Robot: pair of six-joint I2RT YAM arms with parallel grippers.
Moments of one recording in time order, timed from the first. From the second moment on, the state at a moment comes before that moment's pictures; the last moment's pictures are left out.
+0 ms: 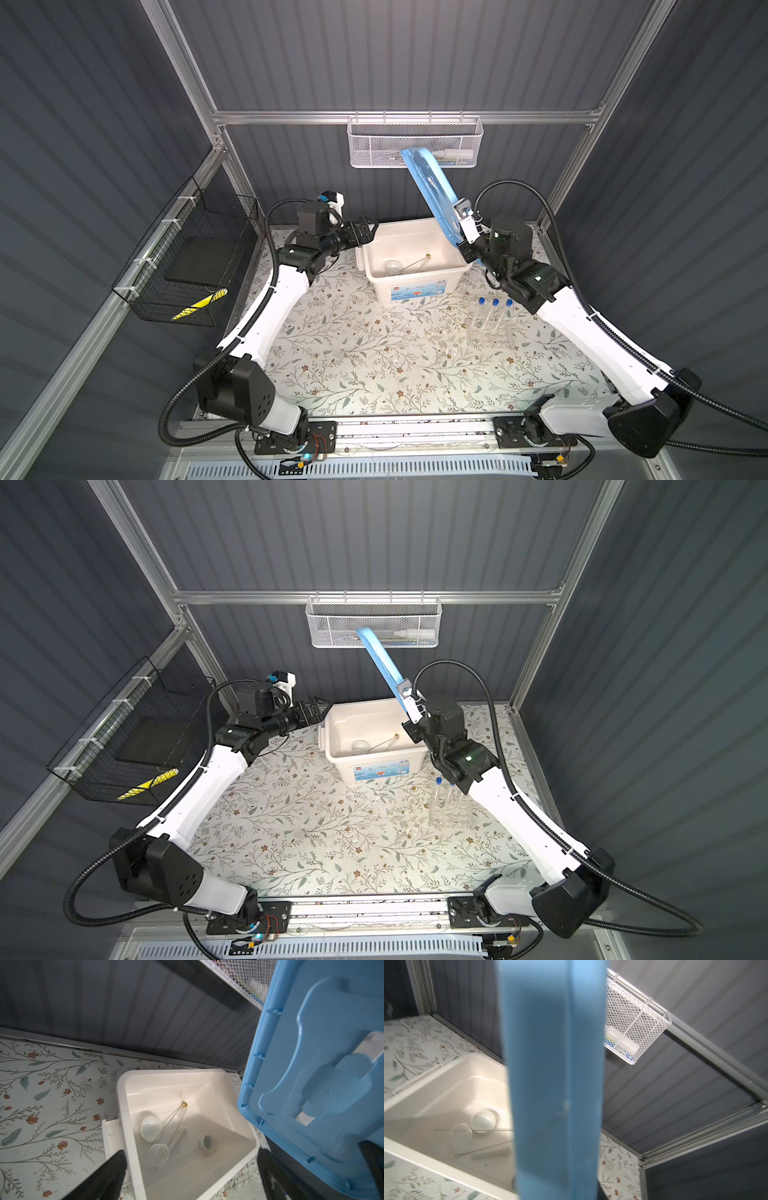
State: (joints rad) left arm -0.27 1.47 1.44 -0.35 0.35 -0.53; right arm 0.59 1.30 1.32 -0.23 0.34 -0.46
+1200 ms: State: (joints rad) left arm -0.20 1.48 1.39 -0.09 0.66 -0.84; right arm 0.71 1.46 1.06 0.23 0.53 -1.15
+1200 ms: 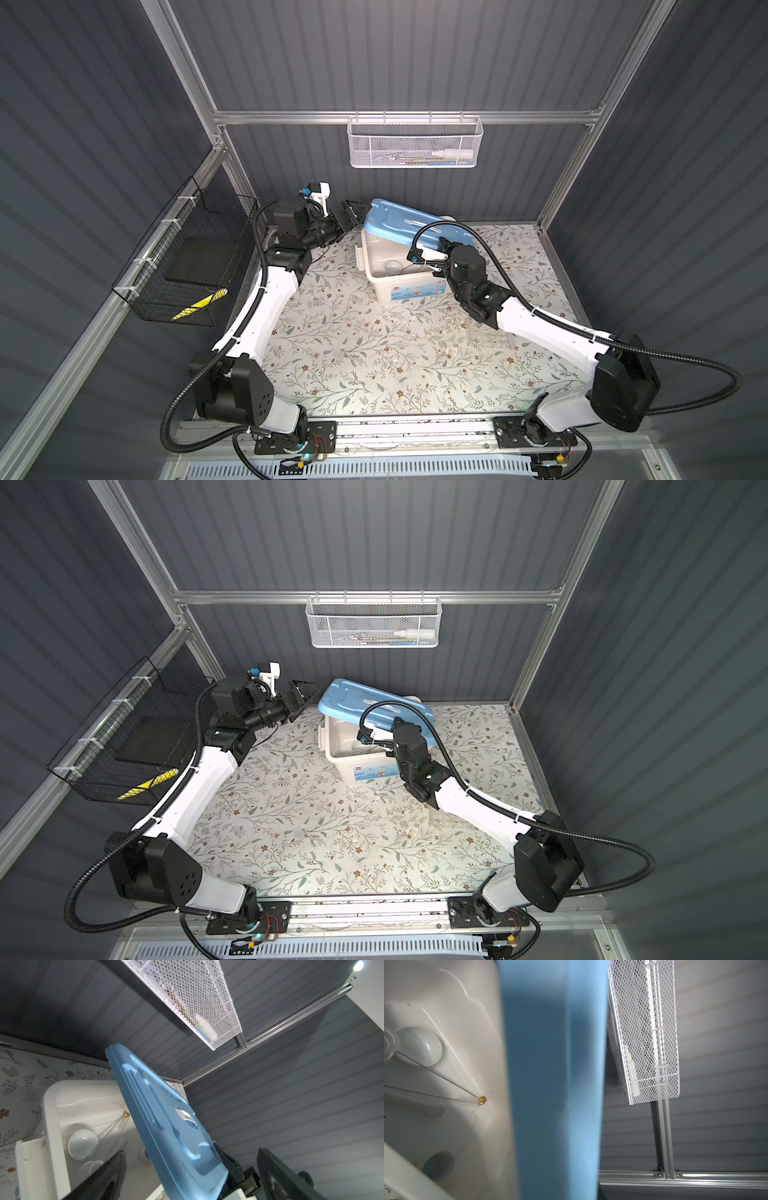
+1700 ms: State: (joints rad) left arm -0.25 1.49 1.32 -0.11 0.66 -0.84; right arm 0.72 1.53 1.01 0.37 0.58 -1.26
